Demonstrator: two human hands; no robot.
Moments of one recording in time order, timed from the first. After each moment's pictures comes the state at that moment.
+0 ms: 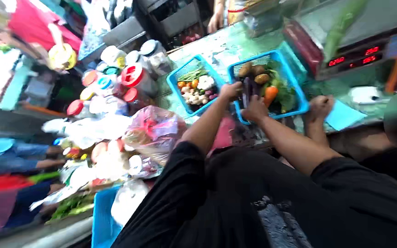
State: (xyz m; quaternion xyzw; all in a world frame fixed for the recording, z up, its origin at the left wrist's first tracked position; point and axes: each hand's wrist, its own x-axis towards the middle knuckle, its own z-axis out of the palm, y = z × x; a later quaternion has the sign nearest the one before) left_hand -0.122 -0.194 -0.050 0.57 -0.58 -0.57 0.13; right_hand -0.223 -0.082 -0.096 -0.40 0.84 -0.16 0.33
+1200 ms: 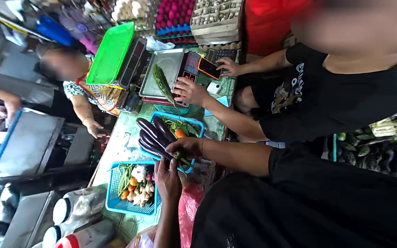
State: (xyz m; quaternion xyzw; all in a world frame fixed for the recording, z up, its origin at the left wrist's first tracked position) left_hand -0.137 -0.076 0.034 0.30 -0.89 -0.29 0.18; right_hand -0.297 -0.002 0.008 -0.15 0.28 -0.67 0.67
